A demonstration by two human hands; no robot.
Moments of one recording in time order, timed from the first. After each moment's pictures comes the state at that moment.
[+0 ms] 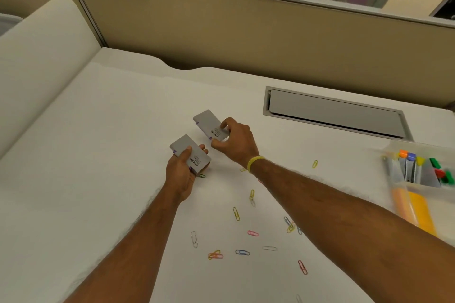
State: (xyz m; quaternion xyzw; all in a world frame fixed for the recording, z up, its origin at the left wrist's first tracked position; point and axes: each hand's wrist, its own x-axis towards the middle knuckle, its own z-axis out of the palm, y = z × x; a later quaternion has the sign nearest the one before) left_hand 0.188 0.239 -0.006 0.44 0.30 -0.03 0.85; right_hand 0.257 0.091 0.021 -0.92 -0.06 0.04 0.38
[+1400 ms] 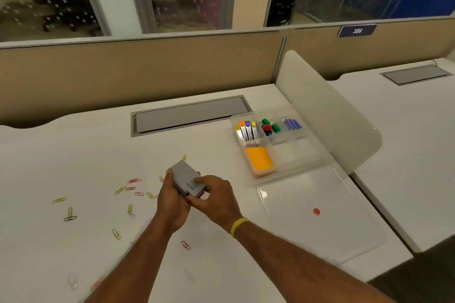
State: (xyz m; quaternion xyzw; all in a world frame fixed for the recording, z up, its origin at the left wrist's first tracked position) left_hand 0.087 -0.032 0.032 0.43 0.16 -0.28 0.84; right_hand 0.026 -0.146 0.034 -0.87 0.09 -0.12 0.47
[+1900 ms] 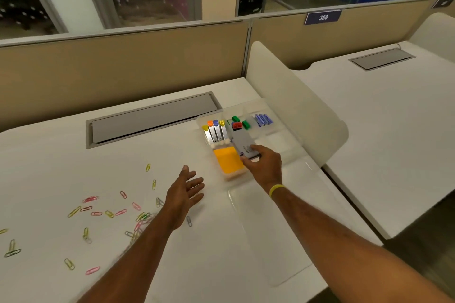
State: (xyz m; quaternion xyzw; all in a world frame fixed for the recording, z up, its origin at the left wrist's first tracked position) left_hand 0.086 -0.132 0.028 0.59 0.08 -0.38 0.71; right_hand 0.021 -0.354 0.029 -0.82 0.34 -0.22 0.41
